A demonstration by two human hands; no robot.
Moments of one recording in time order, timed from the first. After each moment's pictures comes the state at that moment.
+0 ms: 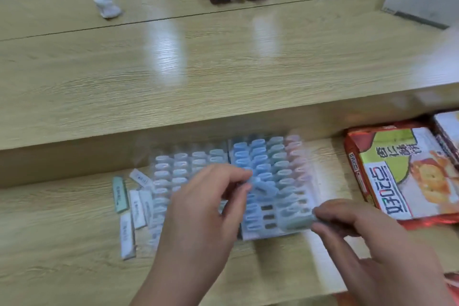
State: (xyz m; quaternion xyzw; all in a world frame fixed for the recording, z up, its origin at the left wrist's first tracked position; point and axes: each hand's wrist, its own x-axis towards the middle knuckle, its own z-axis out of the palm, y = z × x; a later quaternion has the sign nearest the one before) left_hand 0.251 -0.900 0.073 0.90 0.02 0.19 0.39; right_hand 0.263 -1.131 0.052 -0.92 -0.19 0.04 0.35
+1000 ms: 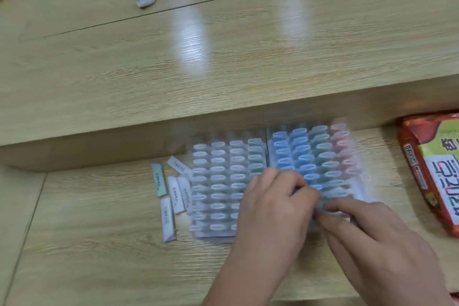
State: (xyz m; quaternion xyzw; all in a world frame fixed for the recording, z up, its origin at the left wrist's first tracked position) left_hand 0.257 -0.923 0.023 0.96 -0.06 0.14 0.23; right_hand 0.270 -1.096 0.007 -0.91 -0.33 -0.14 0.21
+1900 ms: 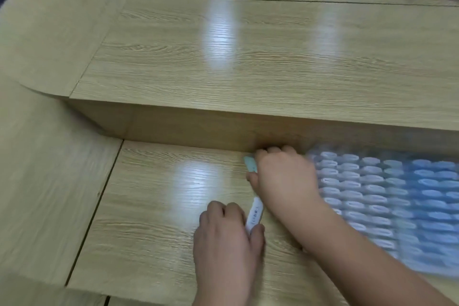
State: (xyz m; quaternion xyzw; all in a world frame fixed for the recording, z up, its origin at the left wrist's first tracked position) left_hand 0.146 -0.733 -0.014 0.91 0.35 -0.07 0.21; right_hand 0.281 -0.773 -0.002 -0.94 -0.33 0.07 -0.01
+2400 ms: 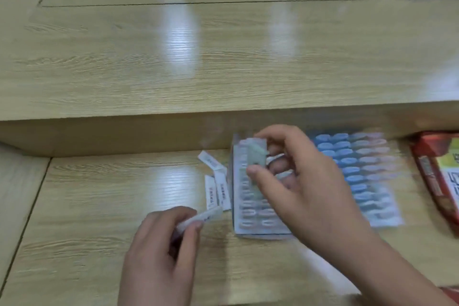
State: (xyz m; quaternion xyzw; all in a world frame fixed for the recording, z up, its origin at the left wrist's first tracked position) left_hand 0.129 -0.763 0.029 0.87 0.26 0.17 0.37; right_hand 0.272 -0.915 0.081 -0.85 -0.25 0.06 0.46
